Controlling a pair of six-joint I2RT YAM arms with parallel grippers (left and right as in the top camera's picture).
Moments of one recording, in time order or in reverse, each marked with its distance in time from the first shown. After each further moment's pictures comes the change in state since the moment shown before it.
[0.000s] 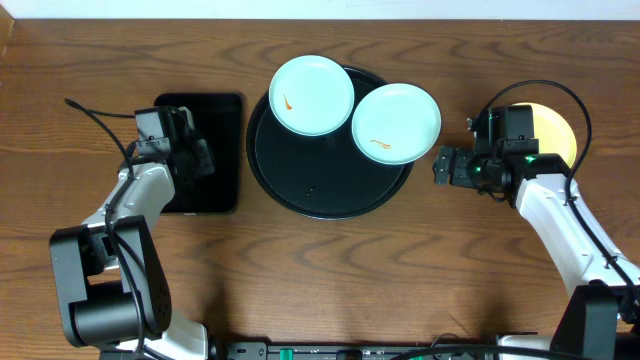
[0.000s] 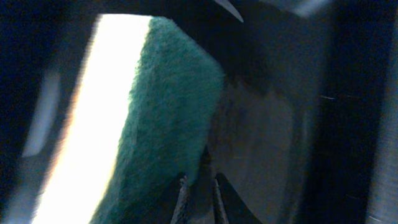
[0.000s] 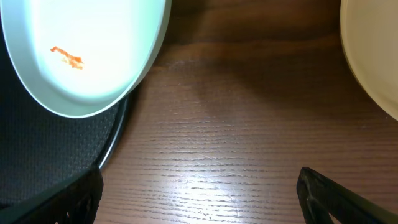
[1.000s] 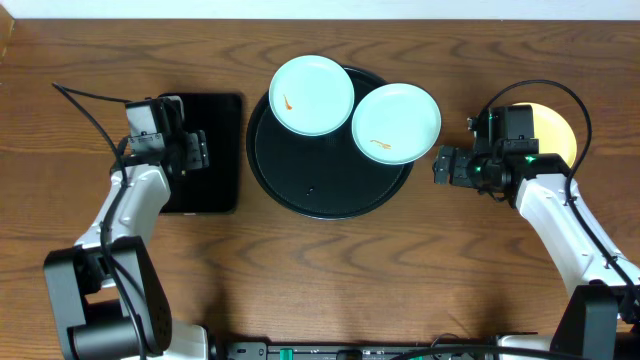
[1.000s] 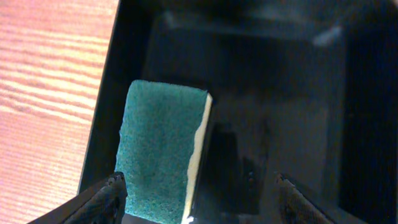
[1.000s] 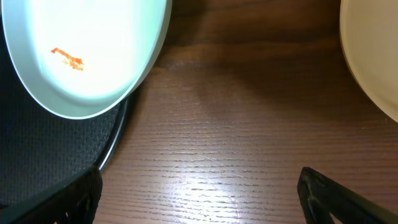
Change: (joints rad) left arm 0.000 -0.074 0.024 -0.012 -0.197 0.163; right arm 0.000 0.000 0.000 0.003 0.000 0.000
